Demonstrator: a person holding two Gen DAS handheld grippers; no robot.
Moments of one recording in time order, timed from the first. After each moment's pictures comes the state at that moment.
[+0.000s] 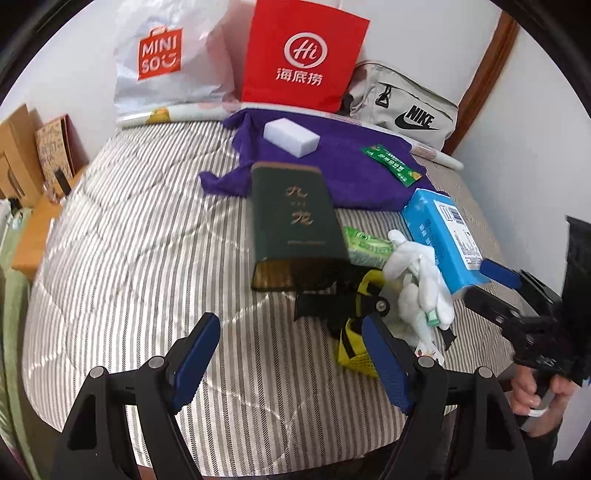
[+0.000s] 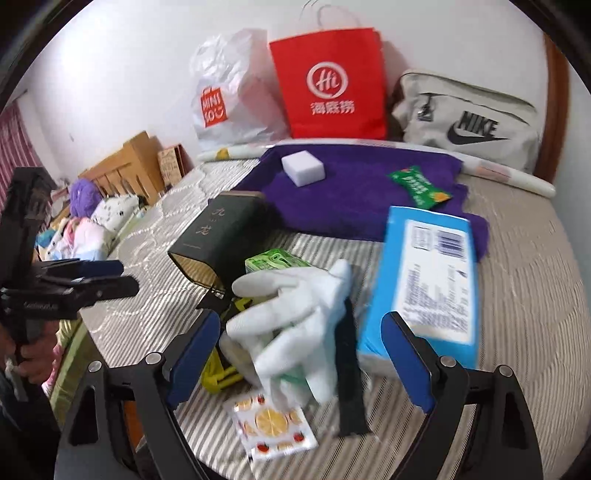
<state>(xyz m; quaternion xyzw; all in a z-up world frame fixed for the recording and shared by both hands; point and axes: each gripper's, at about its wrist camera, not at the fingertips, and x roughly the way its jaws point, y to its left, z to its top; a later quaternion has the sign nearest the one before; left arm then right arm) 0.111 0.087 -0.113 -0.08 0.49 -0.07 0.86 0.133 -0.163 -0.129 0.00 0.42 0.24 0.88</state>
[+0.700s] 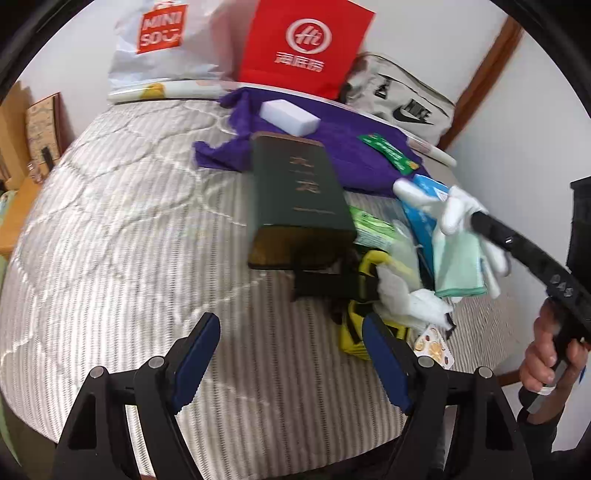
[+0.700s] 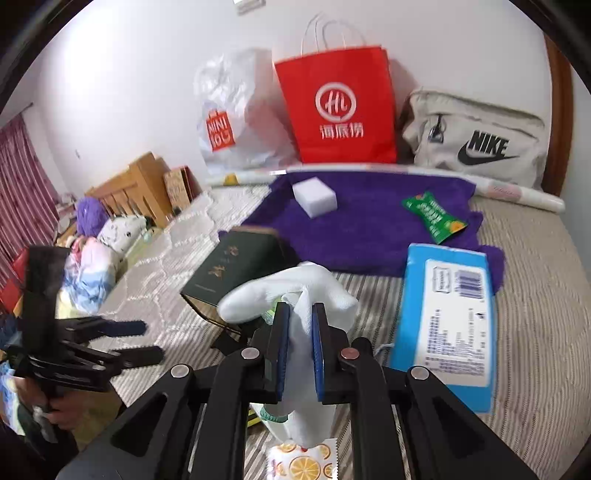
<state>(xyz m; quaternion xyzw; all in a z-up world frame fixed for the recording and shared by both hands) 0.108 0.089 -0.141 -0.10 0.50 -0.10 0.86 0.138 -0.163 -0.105 0.03 0.38 0.25 0.89</state>
